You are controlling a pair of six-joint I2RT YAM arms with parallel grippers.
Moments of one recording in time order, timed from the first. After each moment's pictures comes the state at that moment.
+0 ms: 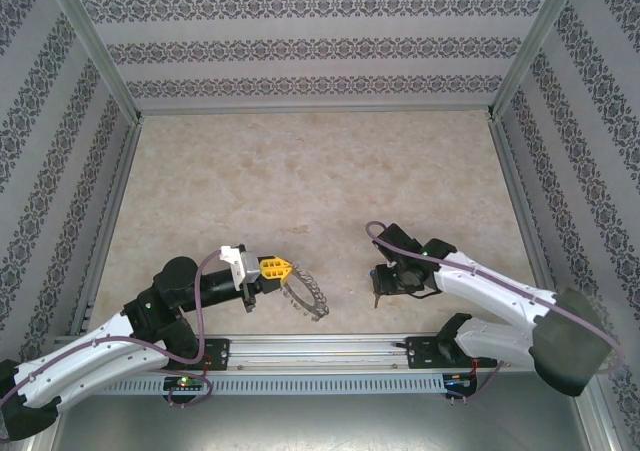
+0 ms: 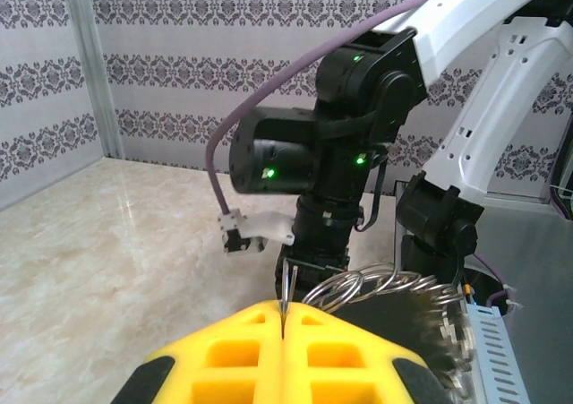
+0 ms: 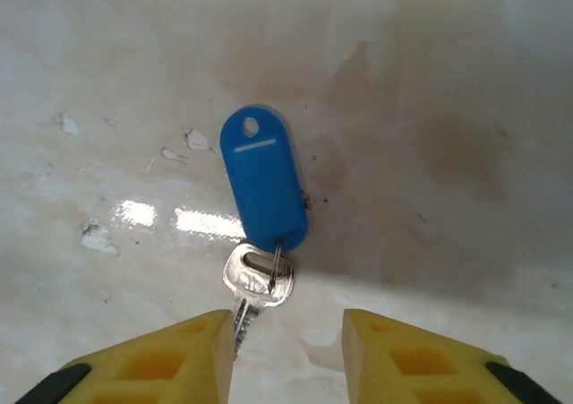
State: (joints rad) left arm -0.93 0.45 0.41 0.03 0.29 0.01; right arm 0.71 1.14 0.60 -0.80 -0.04 0.62
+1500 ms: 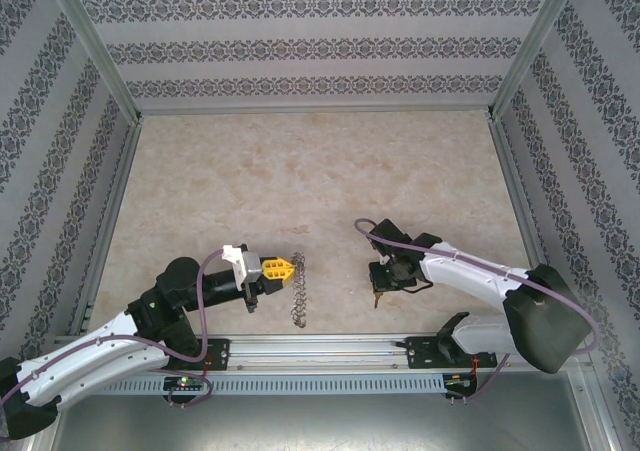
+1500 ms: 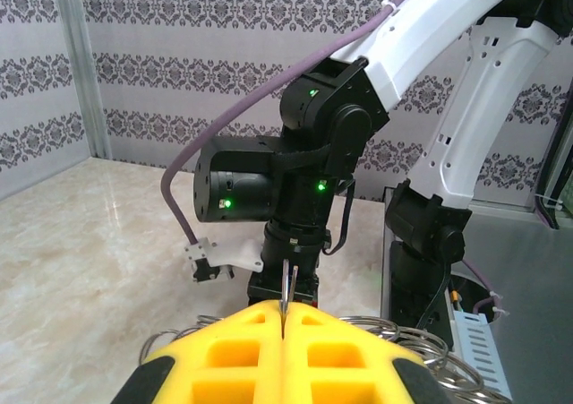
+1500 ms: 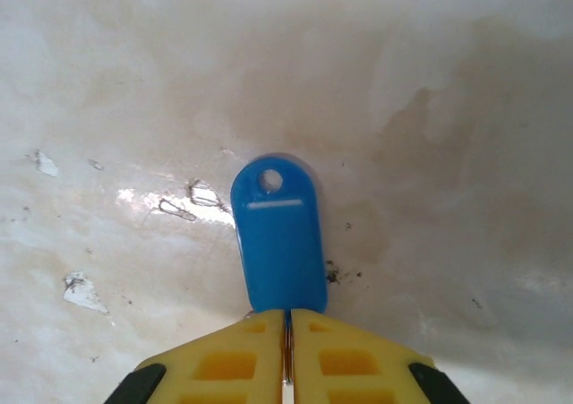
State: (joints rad) left arm -0.93 0.46 0.38 0.09 0.31 -0.03; right arm 0.67 1.26 0.60 -0.68 -0.09 0.55
